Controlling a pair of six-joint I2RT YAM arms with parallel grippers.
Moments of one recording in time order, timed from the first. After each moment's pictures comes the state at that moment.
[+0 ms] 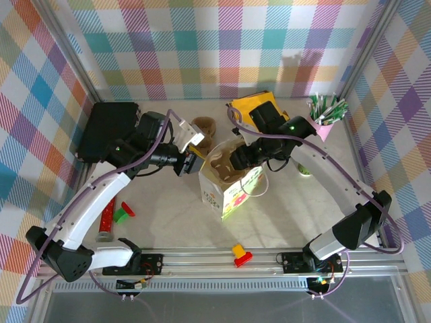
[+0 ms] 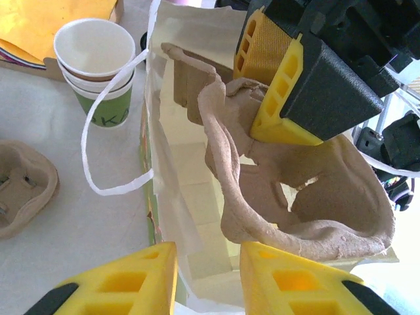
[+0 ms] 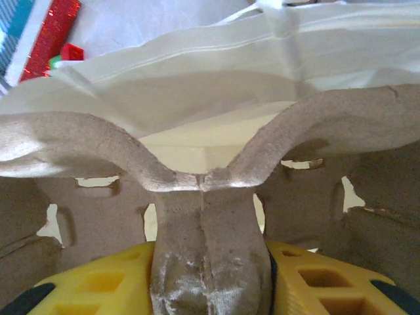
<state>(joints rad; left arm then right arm) -0.56 1.25 1.40 -0.90 0.48 0.13 0.62 1.52 1.62 -1.19 -0.37 0.10</state>
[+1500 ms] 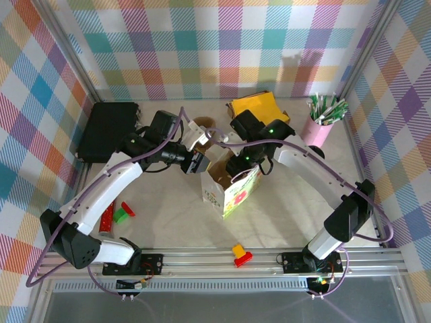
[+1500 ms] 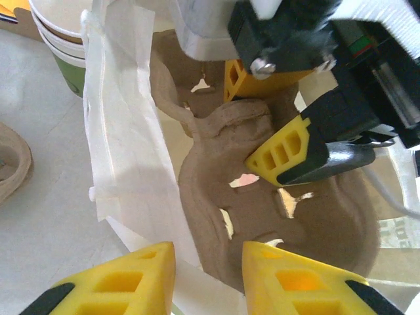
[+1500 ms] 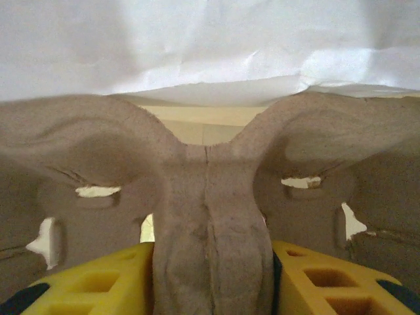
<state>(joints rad) -0.56 1.36 1.40 -0.89 0.51 0.09 0.73 1.61 1.63 -1.21 -0.12 -0.11</state>
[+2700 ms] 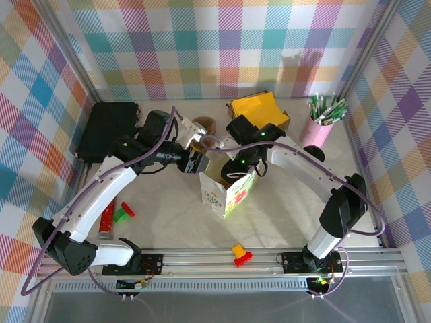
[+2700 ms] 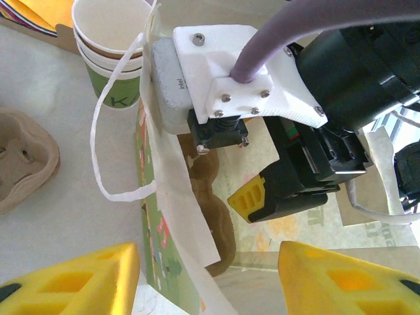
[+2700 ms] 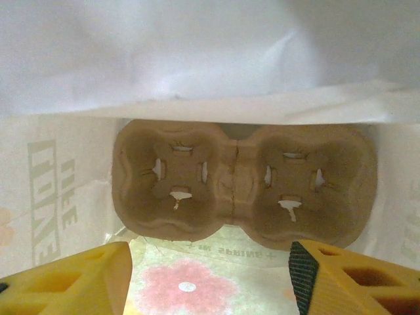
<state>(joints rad) -0.56 1.31 1.40 -0.89 0.44 0.02 0.73 1.65 1.56 -1.13 -0.17 -0.17</state>
